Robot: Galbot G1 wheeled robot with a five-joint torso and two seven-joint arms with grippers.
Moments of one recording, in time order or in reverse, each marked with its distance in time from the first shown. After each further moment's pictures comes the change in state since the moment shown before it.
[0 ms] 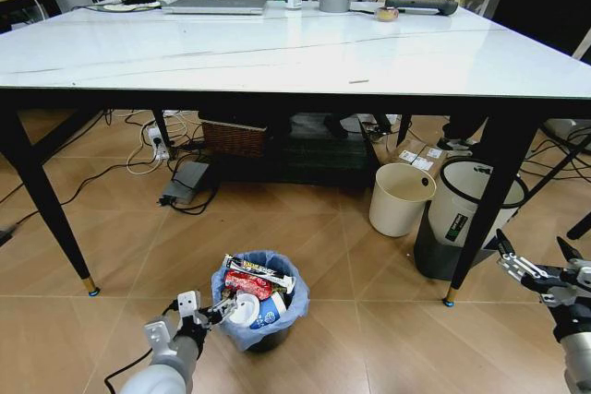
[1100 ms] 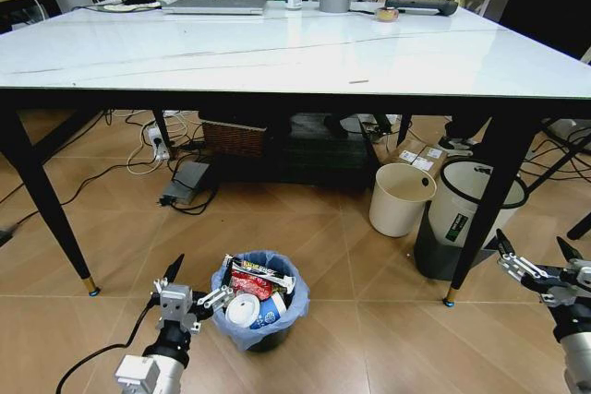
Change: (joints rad) left arm 0.244 -0.013 -0.051 -0.238 0.573 -0.294 0.096; right arm 0.000 0.000 0.000 0.000 0.000 0.000 0.000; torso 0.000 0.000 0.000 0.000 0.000
